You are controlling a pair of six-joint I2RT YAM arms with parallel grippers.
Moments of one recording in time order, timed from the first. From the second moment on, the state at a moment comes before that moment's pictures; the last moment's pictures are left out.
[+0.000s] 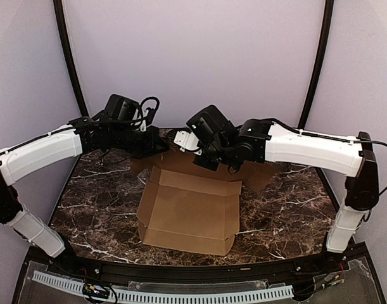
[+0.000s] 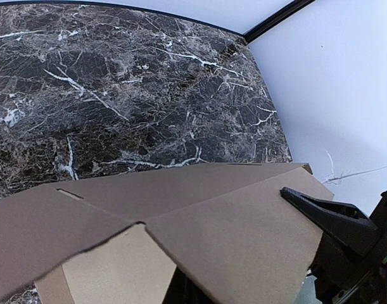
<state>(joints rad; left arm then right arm) -0.70 1.47 1.31 -0.49 0.20 -0.68 1.10 1.78 1.64 -0.61 0.57 -0.52</state>
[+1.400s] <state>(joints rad) -0.68 1.20 0.97 -0.56 0.17 -0.61 0.89 1.81 1.65 -0.66 0.38 -0.79</state>
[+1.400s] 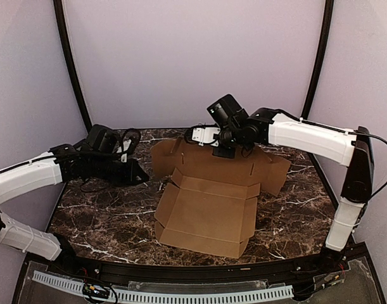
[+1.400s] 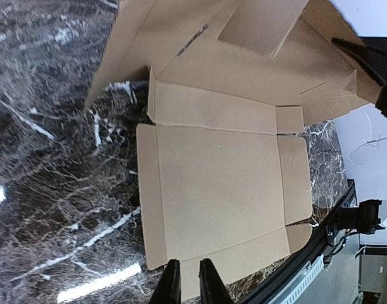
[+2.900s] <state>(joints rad) -0.70 1.63 0.60 0.18 0.29 -0.83 0.88 1.71 1.52 -0.64 0.32 -0.66</state>
